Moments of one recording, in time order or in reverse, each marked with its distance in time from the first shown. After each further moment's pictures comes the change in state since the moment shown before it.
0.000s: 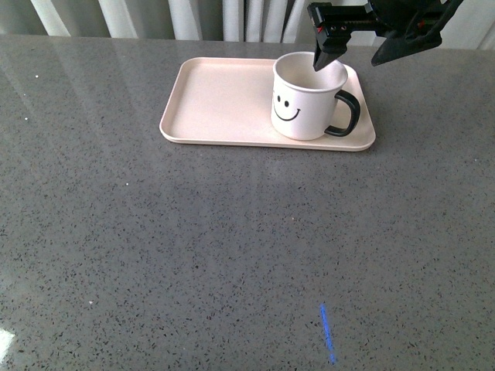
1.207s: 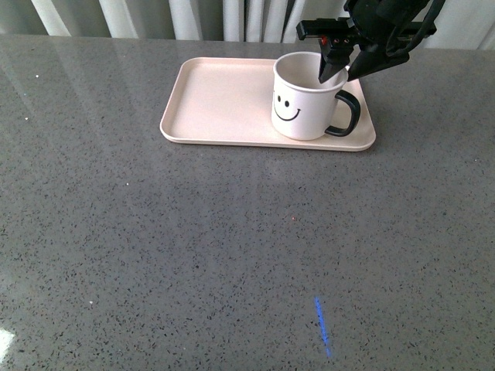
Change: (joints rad) left arm 0.000 0.000 0.000 0.000 0.000 0.000; right arm 0.021 0.060 0.071 -0.057 0.016 0.056
